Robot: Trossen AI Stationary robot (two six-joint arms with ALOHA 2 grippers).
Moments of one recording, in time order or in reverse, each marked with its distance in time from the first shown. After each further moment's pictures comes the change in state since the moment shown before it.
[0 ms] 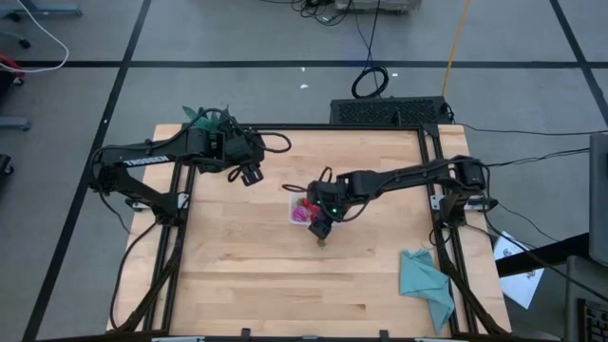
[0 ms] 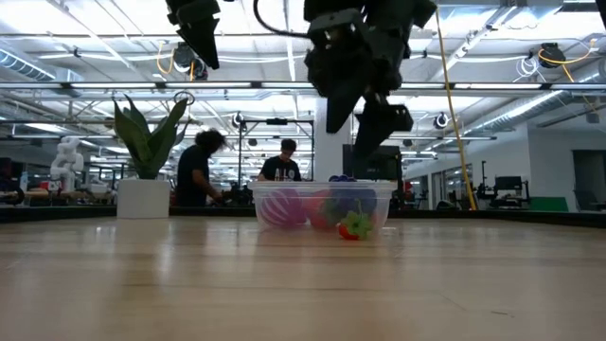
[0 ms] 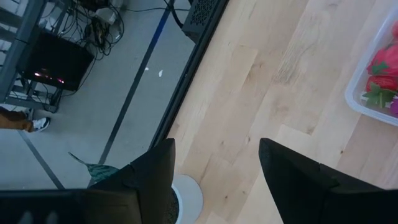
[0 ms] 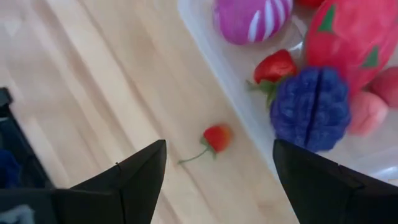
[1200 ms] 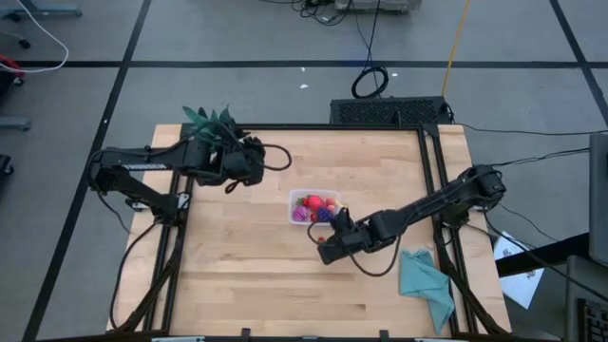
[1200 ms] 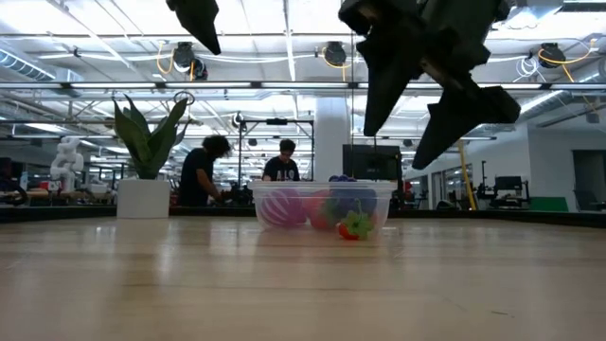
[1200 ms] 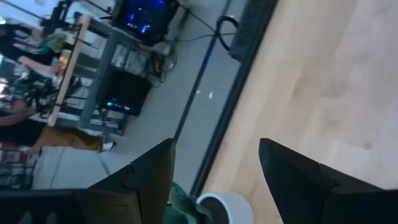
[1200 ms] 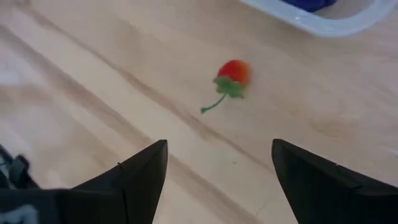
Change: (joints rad) left arm -0.125 0.000 0.000 0.016 -0.283 0.059; right arm 0.335 -0.100 -0.199 0.156 0.369 0.713
